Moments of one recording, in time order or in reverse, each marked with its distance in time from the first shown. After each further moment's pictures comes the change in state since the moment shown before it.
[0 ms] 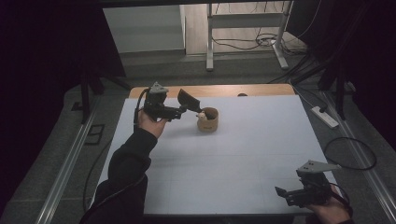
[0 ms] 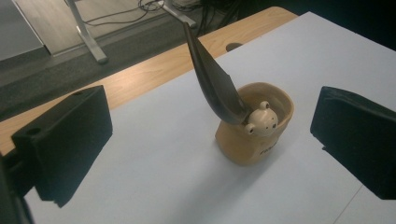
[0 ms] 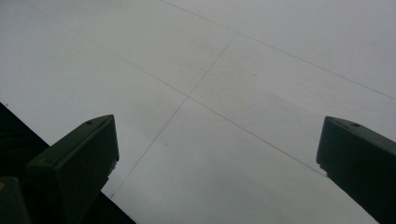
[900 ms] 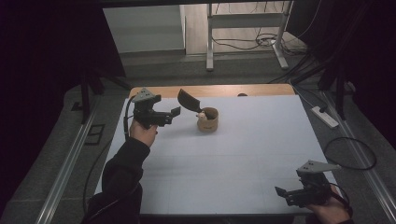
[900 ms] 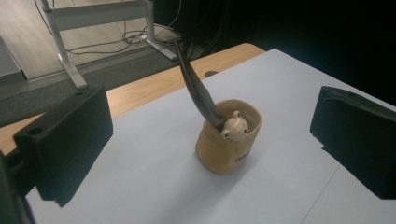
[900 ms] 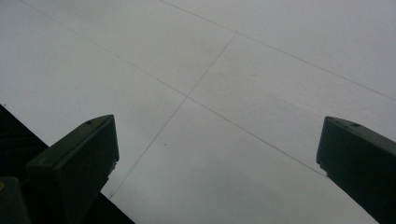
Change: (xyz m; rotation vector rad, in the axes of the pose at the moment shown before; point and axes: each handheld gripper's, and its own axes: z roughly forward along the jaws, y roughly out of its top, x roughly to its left) left arm 0.006 -0.023 -0.029 -0.152 -0.094 -0.043; right arm 0.000 0.000 0.000 0.001 -0.005 -0.003
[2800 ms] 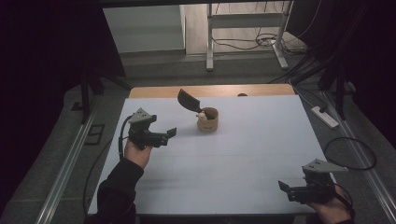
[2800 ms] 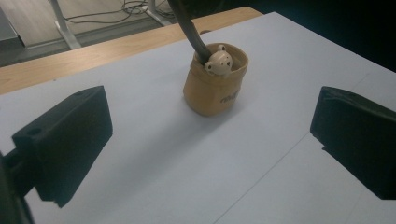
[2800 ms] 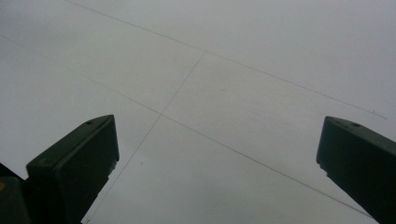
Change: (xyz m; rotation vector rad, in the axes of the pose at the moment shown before) left arm -0.024 -0.045 -0.028 0.093 0.016 -0.025; right arm -0.004 -0.001 -0.005 -0.082 -0.097 0.045
